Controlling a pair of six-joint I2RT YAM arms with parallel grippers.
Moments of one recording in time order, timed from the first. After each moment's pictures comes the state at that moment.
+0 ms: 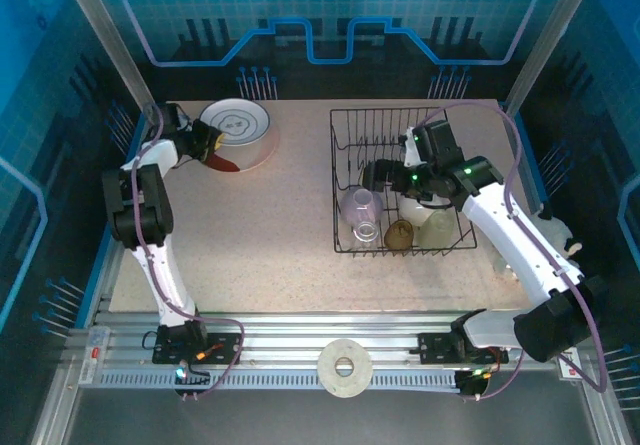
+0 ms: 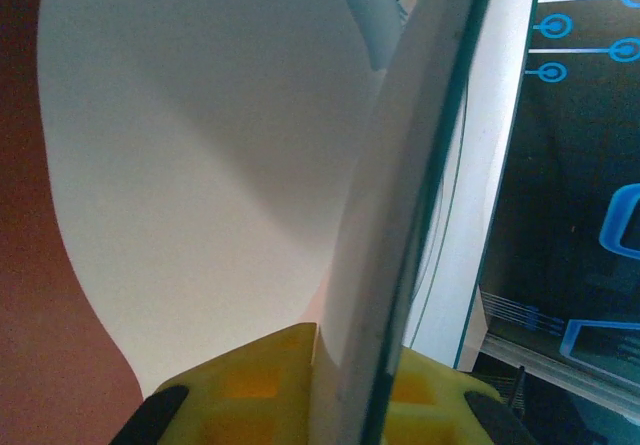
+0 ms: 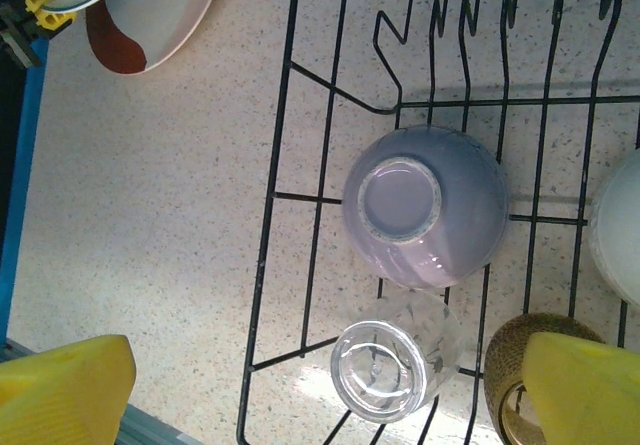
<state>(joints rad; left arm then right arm) 0.25 2.12 1.54 -0.21 0.60 -1.00 0.40 1.32 1.31 -0.88 -0.23 0.50</state>
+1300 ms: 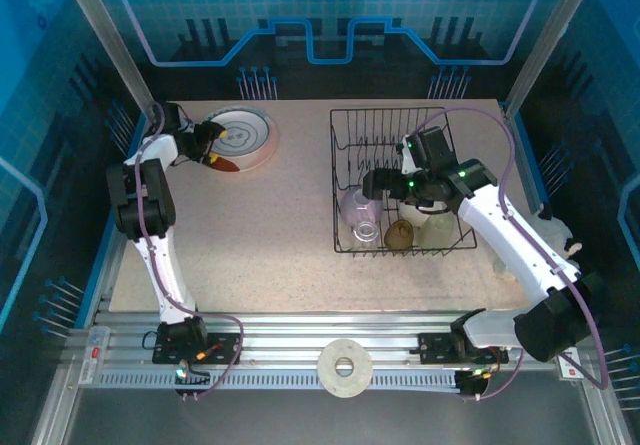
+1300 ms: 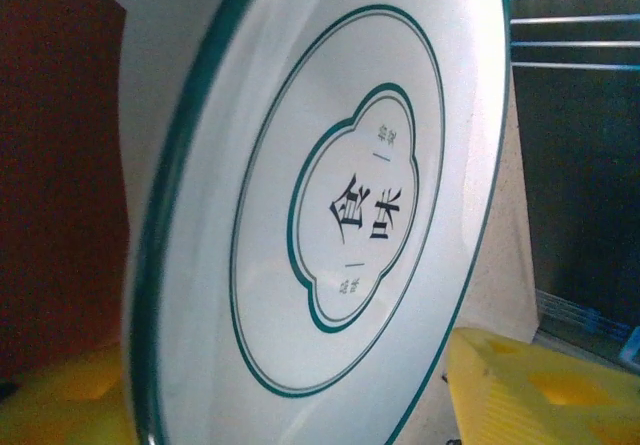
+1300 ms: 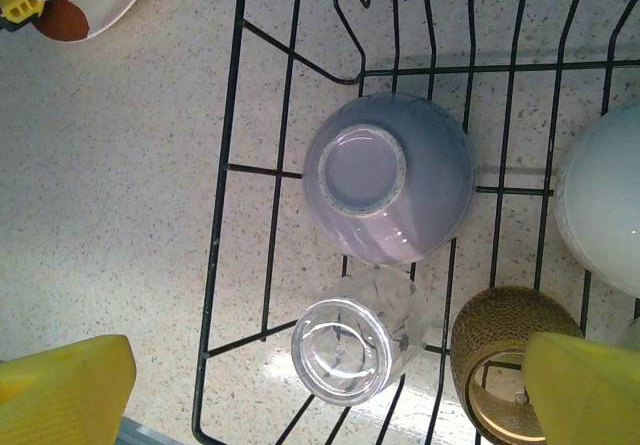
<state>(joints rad) 0.27 2.22 1.68 -0.38 0.59 -0.89 0.43 1.32 1.28 -0.91 -0.16 0.49</state>
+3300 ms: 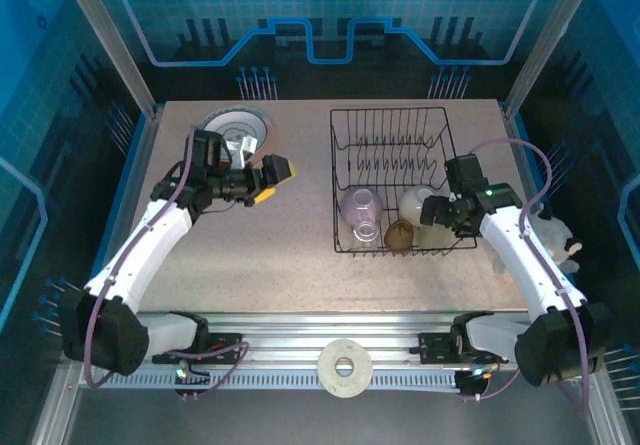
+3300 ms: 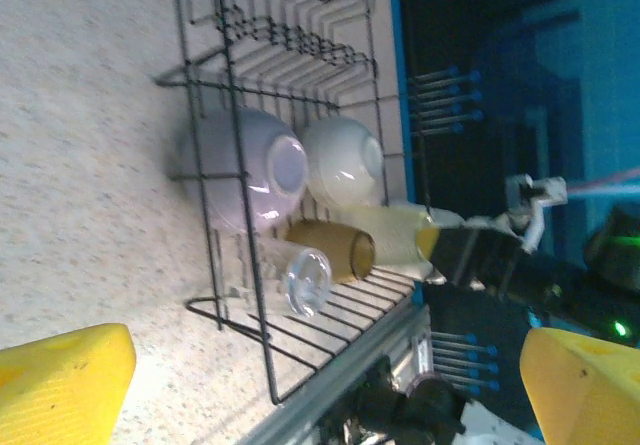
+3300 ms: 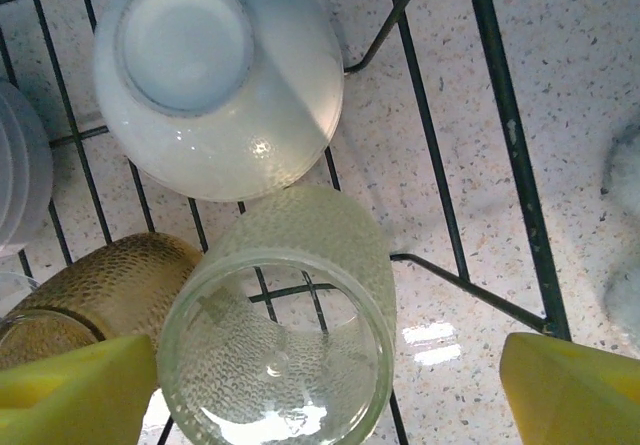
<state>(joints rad) -0.21 1.23 1.04 -0.46 0.75 -0.74 0.17 1.18 1.02 -1.03 0.14 0.41</state>
